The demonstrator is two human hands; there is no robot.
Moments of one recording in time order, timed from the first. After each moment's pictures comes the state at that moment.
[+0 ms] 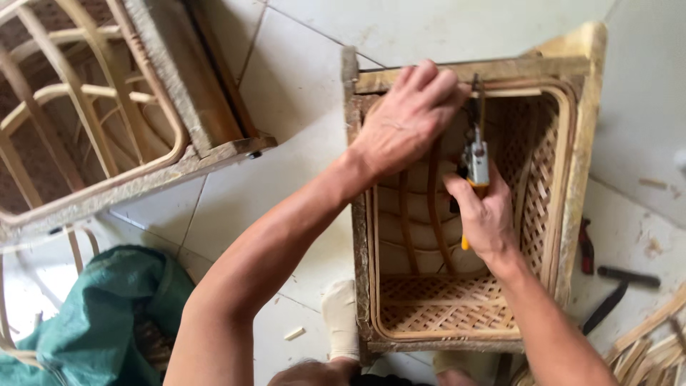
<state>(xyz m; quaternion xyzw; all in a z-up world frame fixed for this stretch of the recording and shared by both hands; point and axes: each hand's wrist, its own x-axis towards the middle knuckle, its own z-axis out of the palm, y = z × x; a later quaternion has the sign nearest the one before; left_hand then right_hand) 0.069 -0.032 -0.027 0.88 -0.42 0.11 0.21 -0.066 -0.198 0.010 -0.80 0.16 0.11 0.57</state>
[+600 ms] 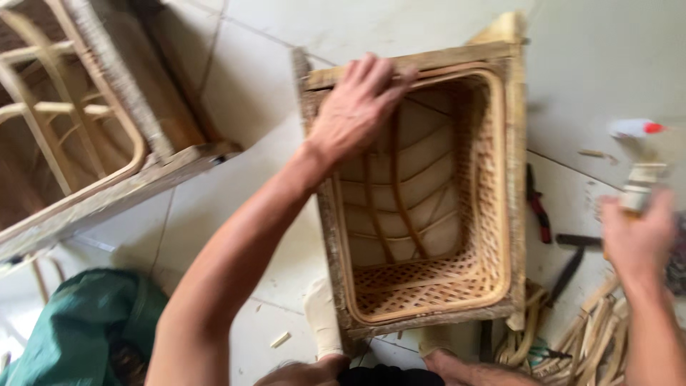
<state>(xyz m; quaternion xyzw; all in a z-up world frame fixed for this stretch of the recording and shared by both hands) 0.068 -0.026 -0.021 0.87 -0.44 0.12 0.17 -0.208 -0.471 -0.018 -0.93 0.29 0.02 0.22</state>
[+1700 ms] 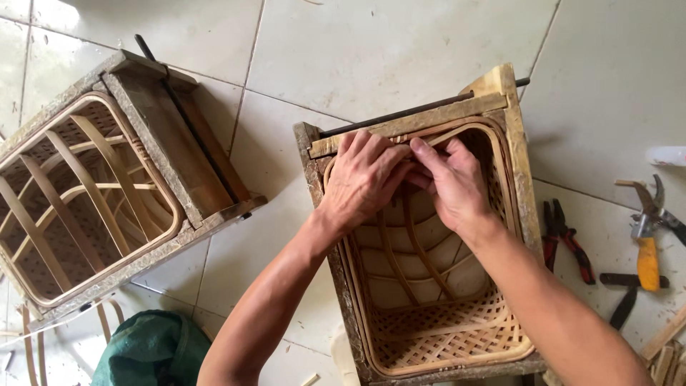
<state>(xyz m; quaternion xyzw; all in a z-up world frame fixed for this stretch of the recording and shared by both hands) 0.058 -0.028 0.012 0.87 -0.37 0.07 0.31 0.011 -0.208 -0.017 -0.45 0.29 0.09 0.84</state>
